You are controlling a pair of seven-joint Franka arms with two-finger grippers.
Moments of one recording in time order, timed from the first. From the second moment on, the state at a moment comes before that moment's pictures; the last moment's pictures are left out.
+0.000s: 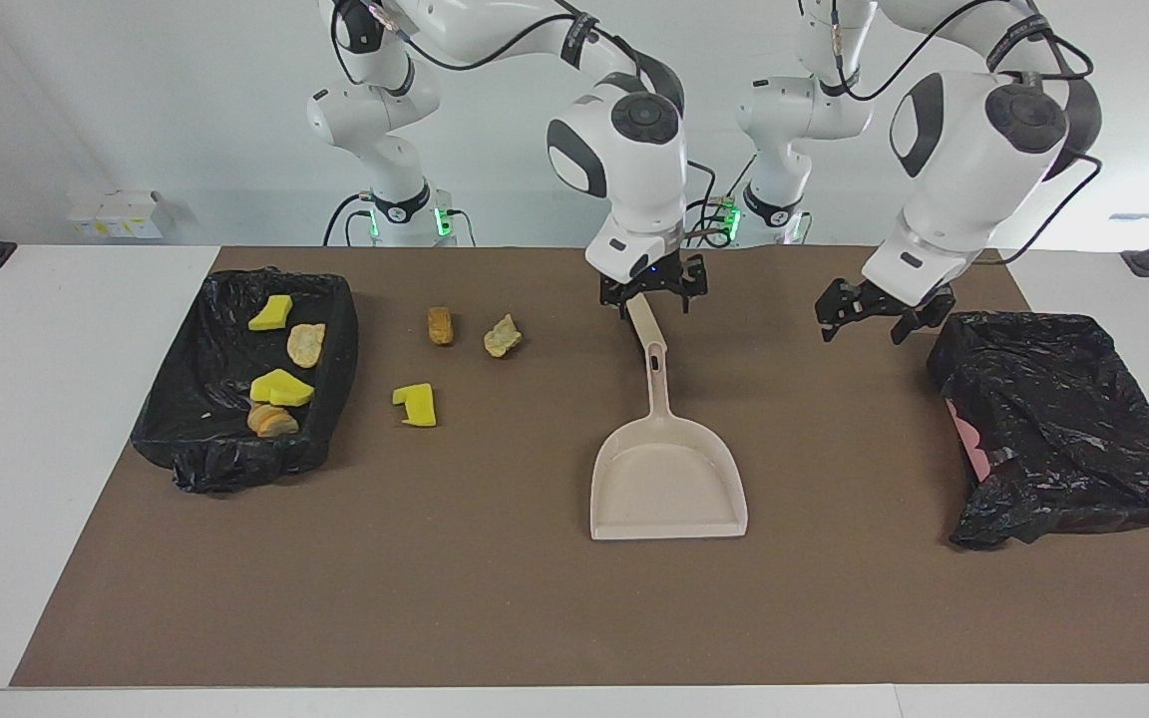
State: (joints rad) left arm -0.15 0.11 -0.07 -1.70 -0.02 1.78 -0.13; right arm 0.60 0.29 0.16 -1.60 0.10 1.93 0.71
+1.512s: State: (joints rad) left arm -0.49 0.32 -0.08 -1.83 -0.07 2.07 -0.48; right arm 0.79 0.08 0.16 -2.20 0.25 2.21 0.54
